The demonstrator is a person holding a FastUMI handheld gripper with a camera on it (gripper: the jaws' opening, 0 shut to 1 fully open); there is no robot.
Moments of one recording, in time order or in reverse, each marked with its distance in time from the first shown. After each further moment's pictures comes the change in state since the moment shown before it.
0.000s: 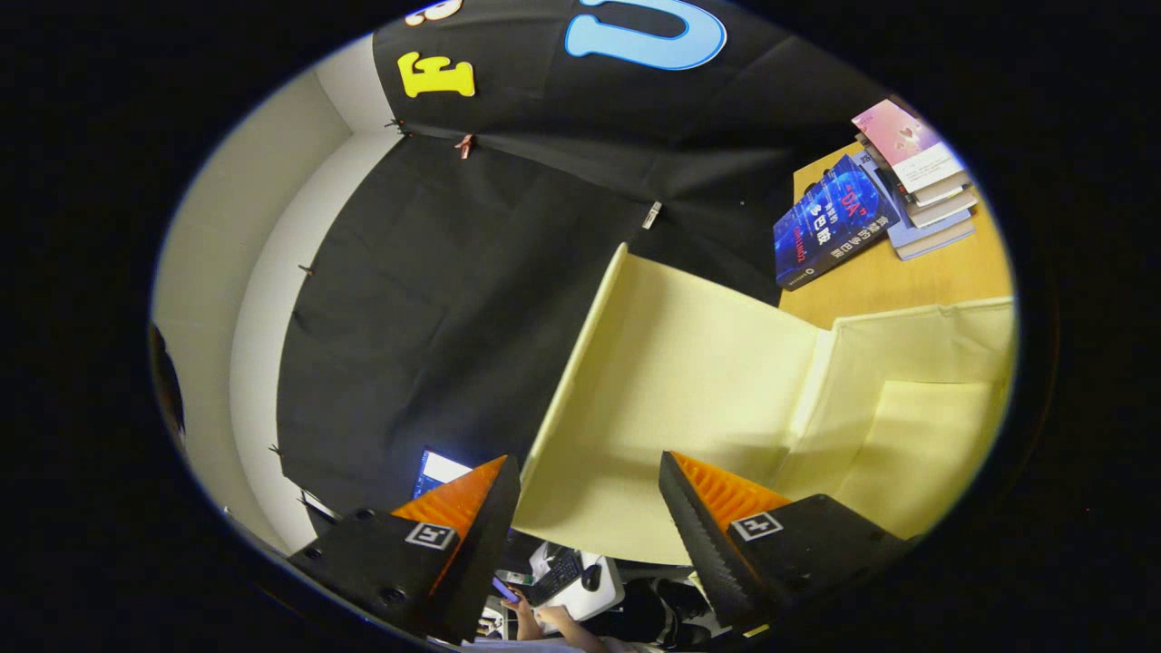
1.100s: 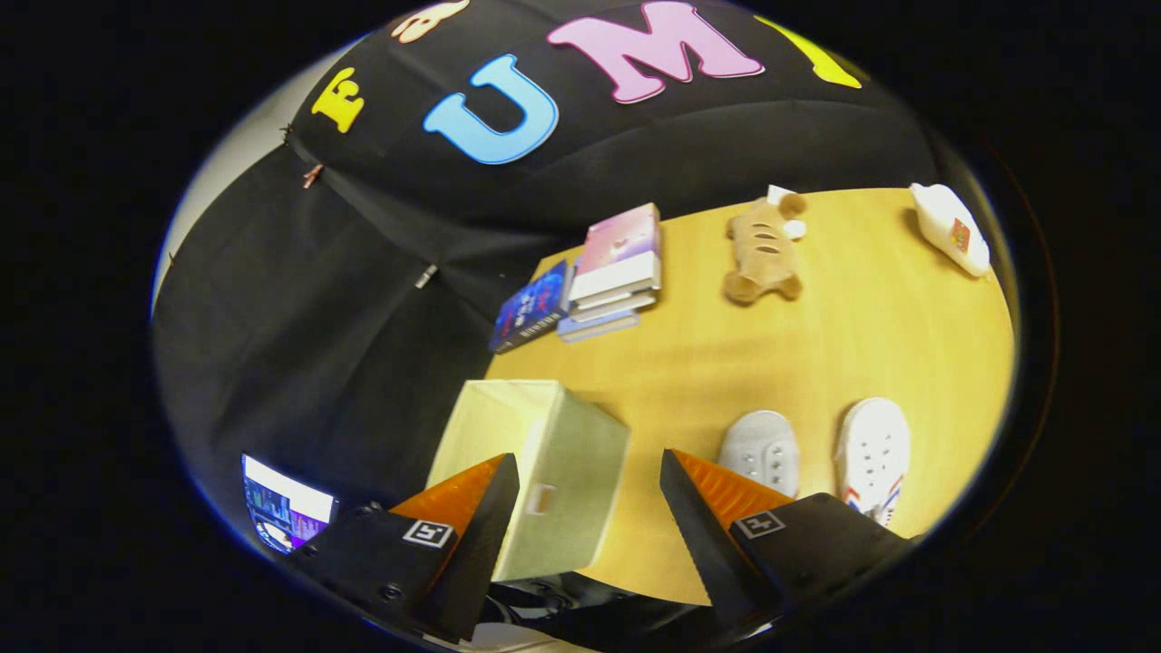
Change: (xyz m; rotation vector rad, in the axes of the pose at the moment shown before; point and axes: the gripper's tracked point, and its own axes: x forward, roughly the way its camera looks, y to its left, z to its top) arm -0.311 -0.170 0.051 -0.110 -0.135 -0.766
